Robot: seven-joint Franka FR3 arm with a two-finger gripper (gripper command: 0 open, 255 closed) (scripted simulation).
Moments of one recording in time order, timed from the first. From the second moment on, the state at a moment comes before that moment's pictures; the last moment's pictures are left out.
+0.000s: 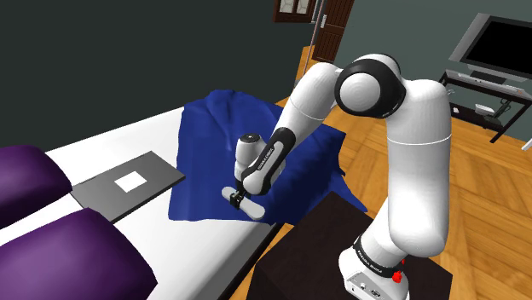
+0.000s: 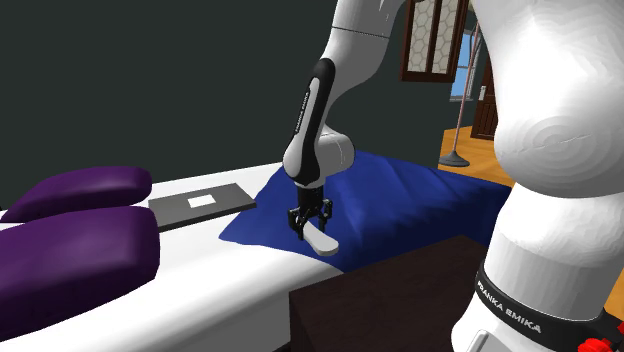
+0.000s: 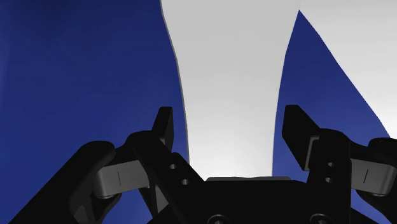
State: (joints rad) arm 0.18 0.50 0.02 -2.37 -0.09 2.85 0.15
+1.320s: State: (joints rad) arm 0.17 0.34 0.03 -2.40 -0.07 2.72 0.13
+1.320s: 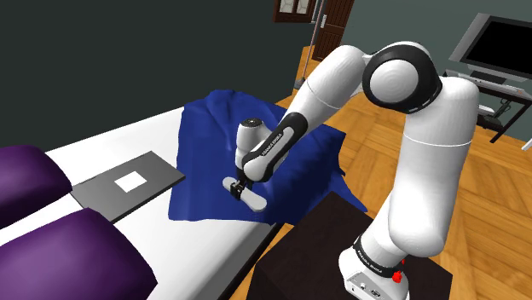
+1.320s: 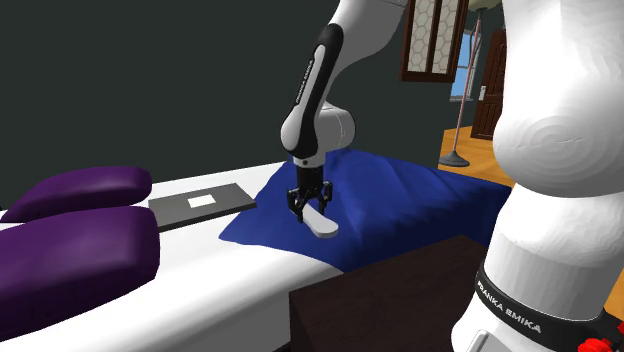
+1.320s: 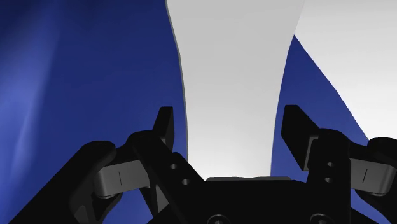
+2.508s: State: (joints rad) arm 0.16 0.10 0.05 -2.41 -0.04 2.50 0.11
